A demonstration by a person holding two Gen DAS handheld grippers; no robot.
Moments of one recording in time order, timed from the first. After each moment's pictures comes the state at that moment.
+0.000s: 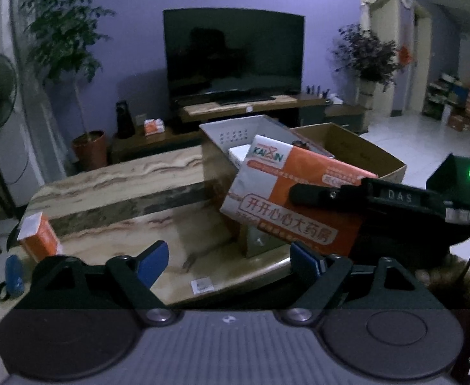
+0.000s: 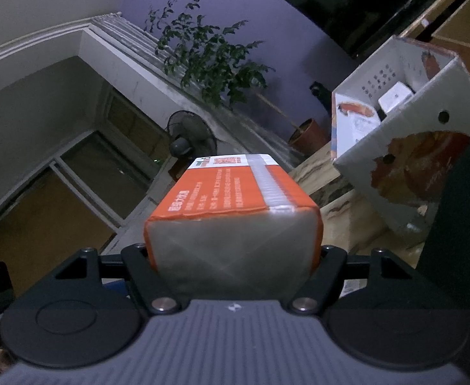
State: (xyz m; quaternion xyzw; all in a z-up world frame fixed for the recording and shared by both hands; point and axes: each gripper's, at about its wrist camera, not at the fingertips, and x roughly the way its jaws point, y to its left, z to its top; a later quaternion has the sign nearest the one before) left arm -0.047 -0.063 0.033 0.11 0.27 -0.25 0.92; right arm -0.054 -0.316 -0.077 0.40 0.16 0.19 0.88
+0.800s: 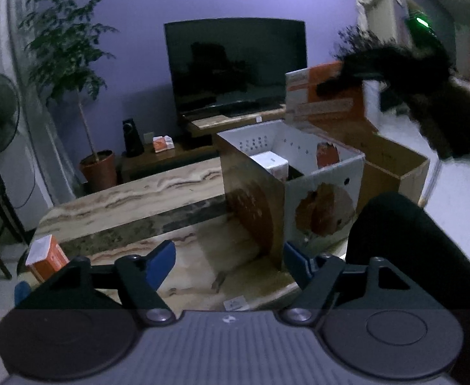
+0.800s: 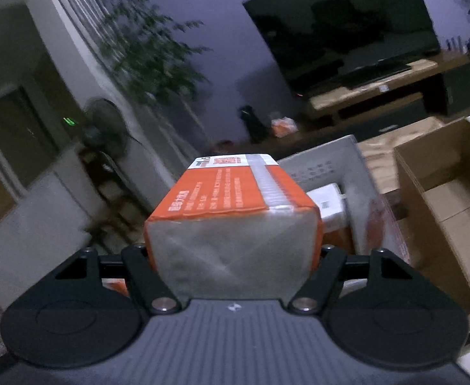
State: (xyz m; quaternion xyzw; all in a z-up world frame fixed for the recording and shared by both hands) left arm 0.007 -0.046 -0.002 0.14 0.24 -0.25 0.93; right arm 0.078 -0.387 0.036 0.24 0.26 0.03 0.94
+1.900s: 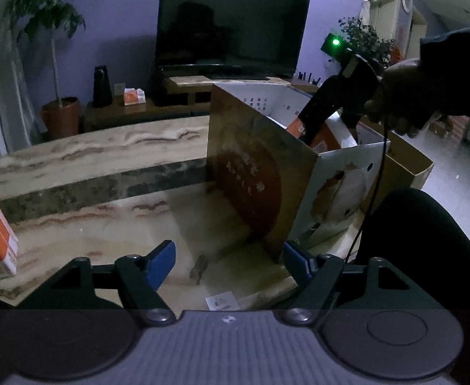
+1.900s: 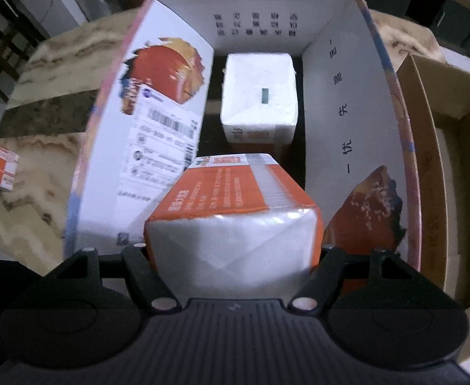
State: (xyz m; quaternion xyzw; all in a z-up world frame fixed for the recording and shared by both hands) left arm 0.127 -0.034 -0.074 0.06 0.33 -0.31 0.89; right arm 0.287 -0.369 -0.076 0.10 0.60 -0.04 0.79
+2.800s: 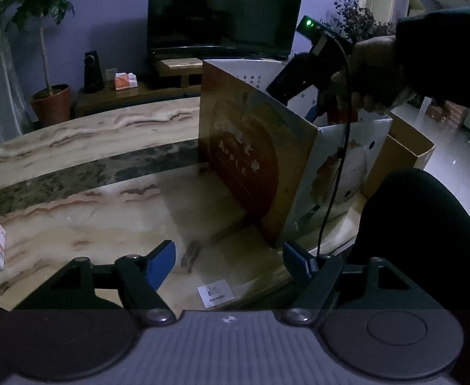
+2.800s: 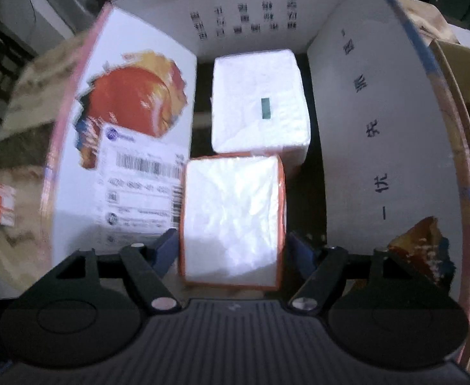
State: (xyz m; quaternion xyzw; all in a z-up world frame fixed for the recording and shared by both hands) left arm 0.136 -0.051 -0.093 0.08 0.35 -0.31 0.88; right arm 0.309 -0.381 -0.091 0.17 0.59 -0.05 0.79
